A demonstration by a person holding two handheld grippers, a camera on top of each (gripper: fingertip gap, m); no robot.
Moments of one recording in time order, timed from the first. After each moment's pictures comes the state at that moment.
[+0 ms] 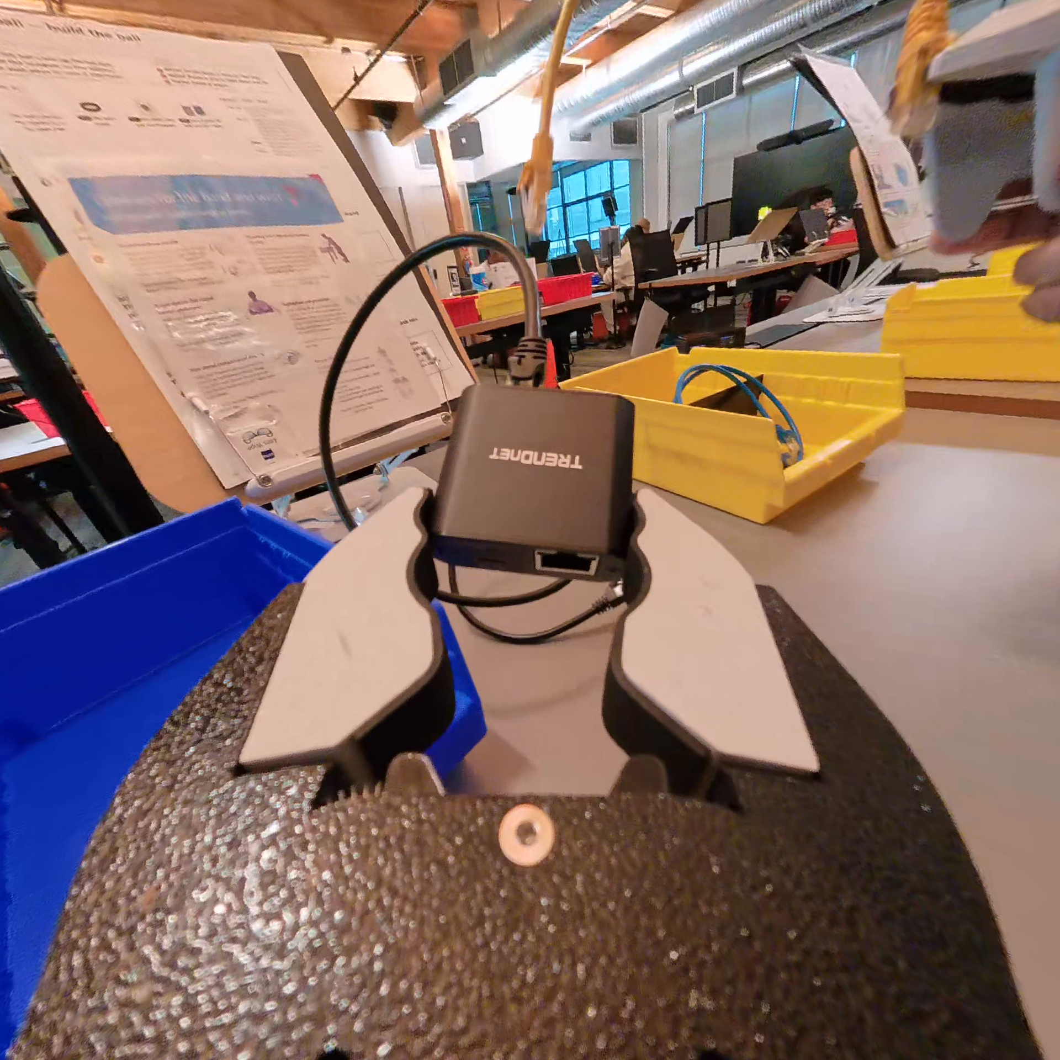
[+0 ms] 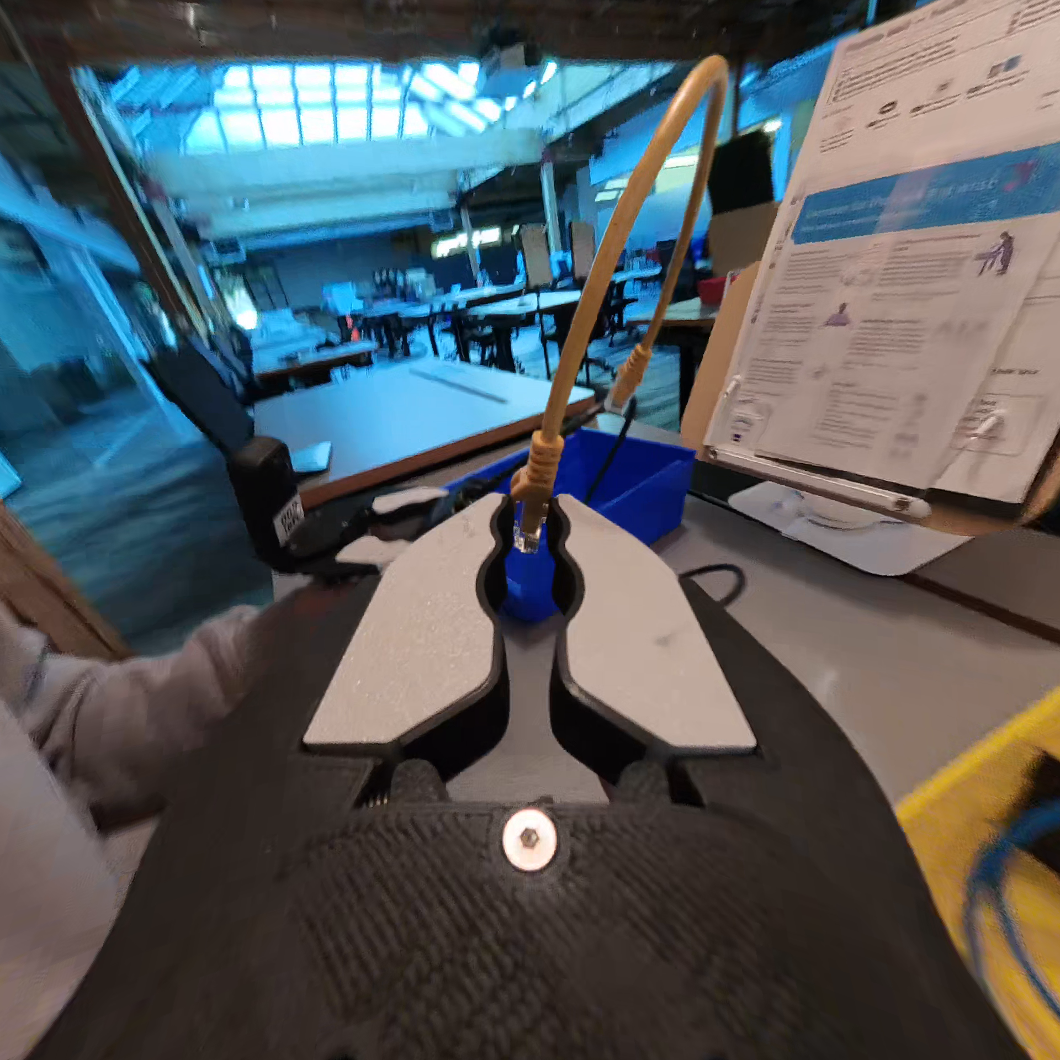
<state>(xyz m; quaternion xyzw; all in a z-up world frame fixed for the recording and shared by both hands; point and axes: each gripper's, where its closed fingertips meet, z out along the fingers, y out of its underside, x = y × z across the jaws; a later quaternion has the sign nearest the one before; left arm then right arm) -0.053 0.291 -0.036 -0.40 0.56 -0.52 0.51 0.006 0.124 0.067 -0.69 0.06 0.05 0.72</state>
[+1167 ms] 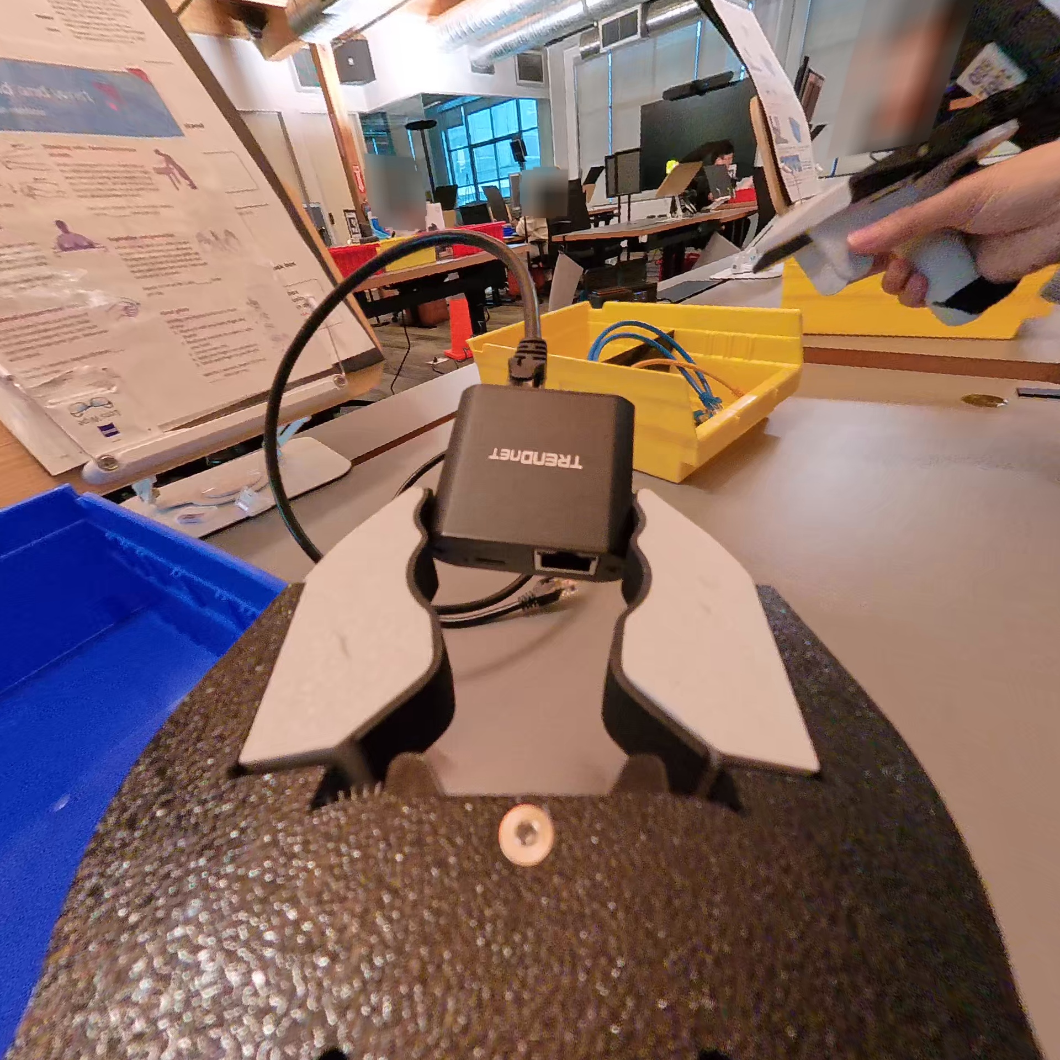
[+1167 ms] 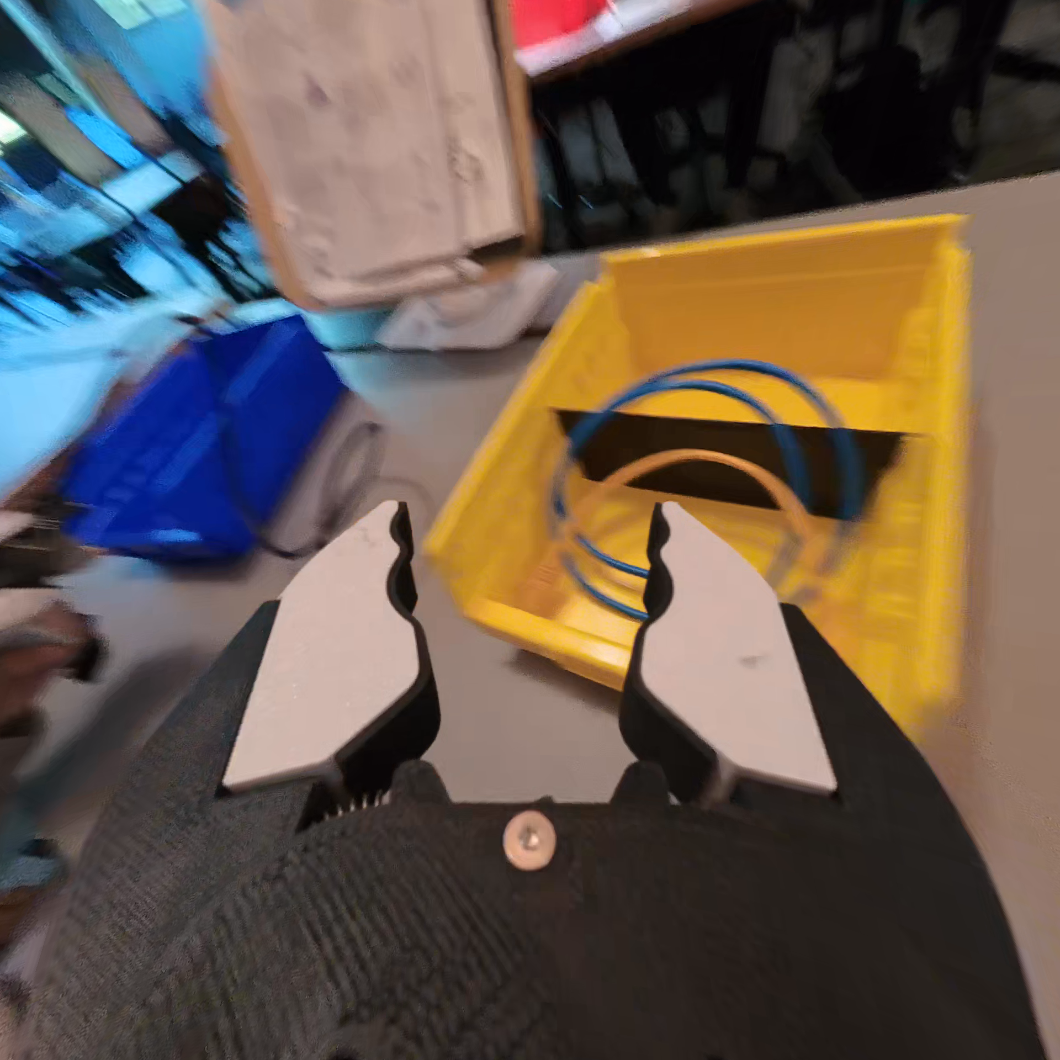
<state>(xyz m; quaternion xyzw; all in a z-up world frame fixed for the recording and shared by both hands) -0.044 0.253 -0.059 -0.38 0.61 -0.54 0.43 0.157 0.005 -0.034 -0.73 0.36 -0.06 0.57</state>
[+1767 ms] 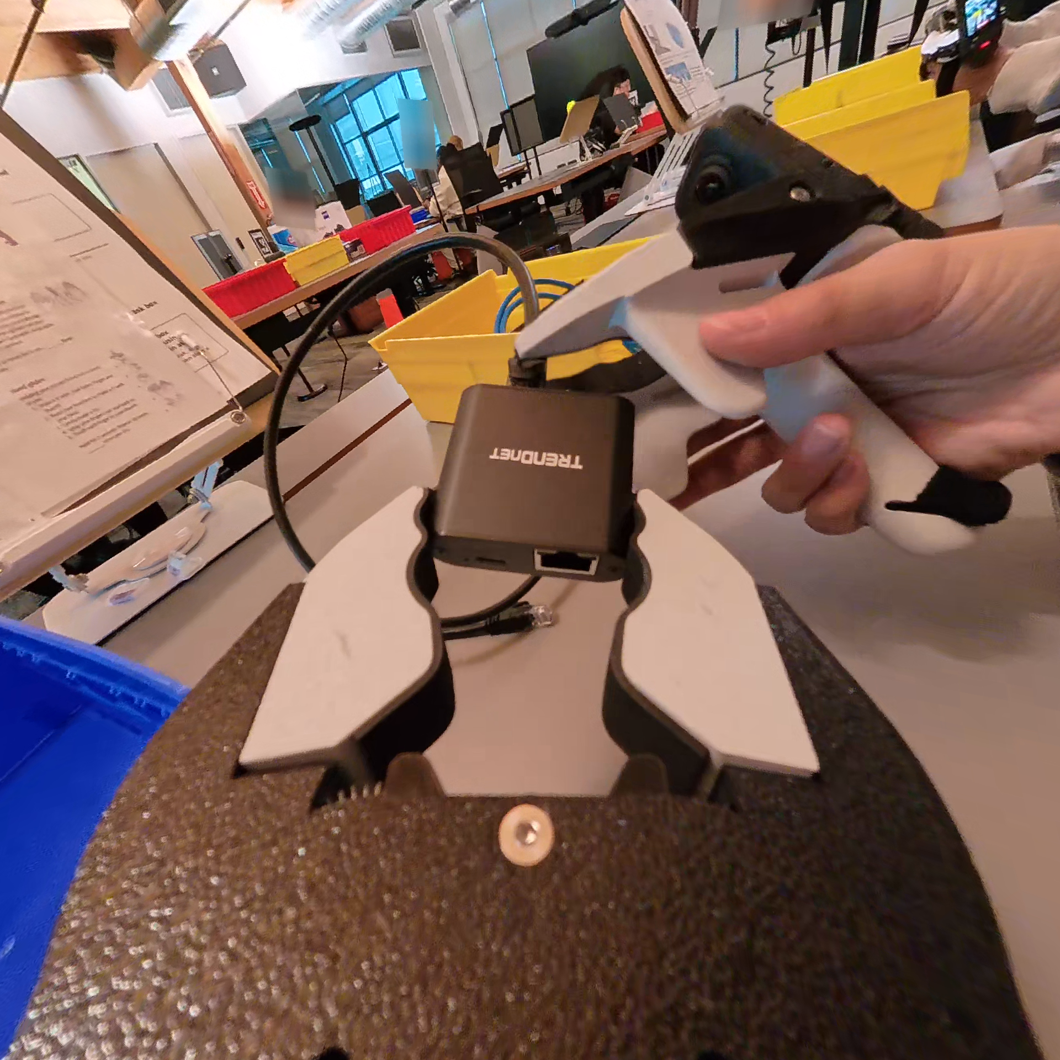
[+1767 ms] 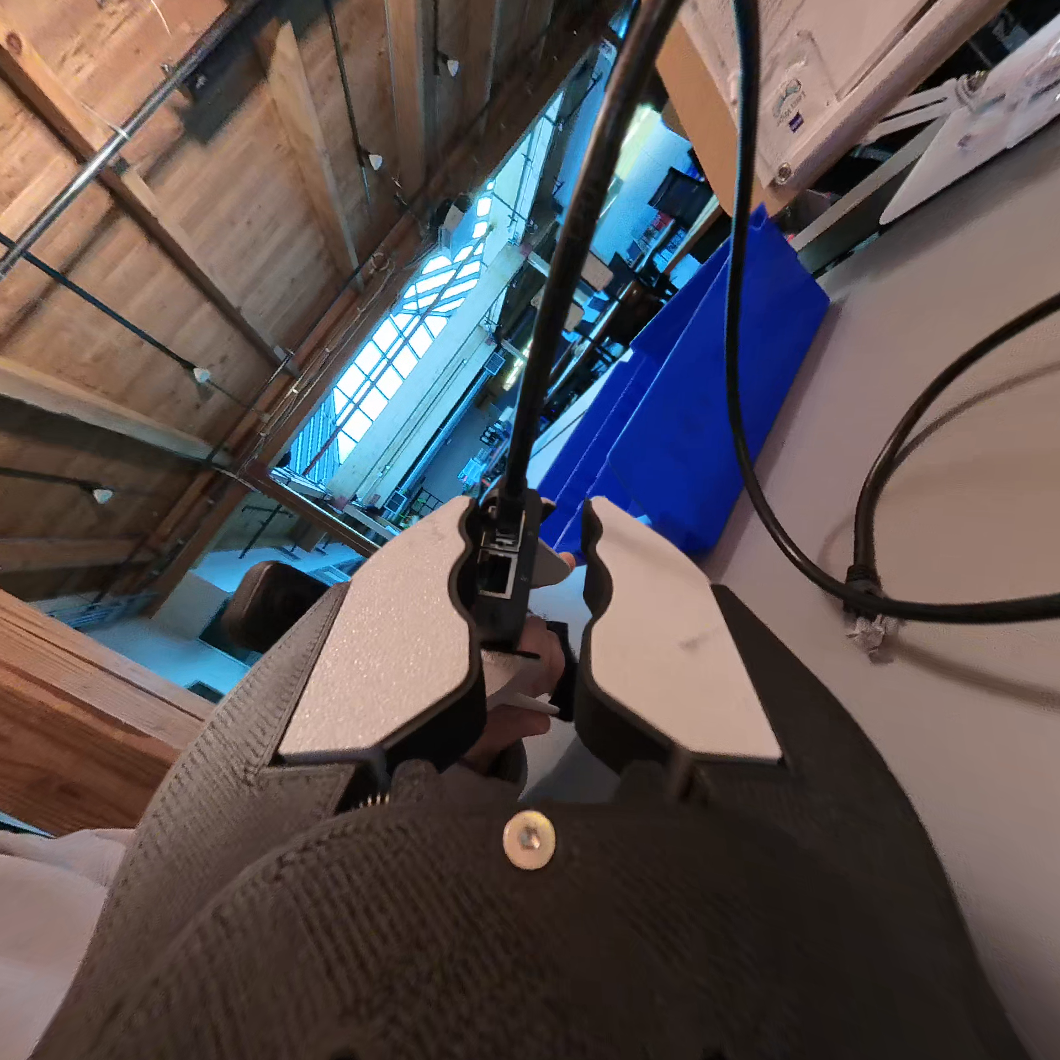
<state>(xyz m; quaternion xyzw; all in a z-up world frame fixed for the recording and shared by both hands) -0.044 0.206 -0.080 -0.30 0.69 -0.51 0.43 -0.023 0.198 -0.054 -0.55 0.32 0.33 0.69</state>
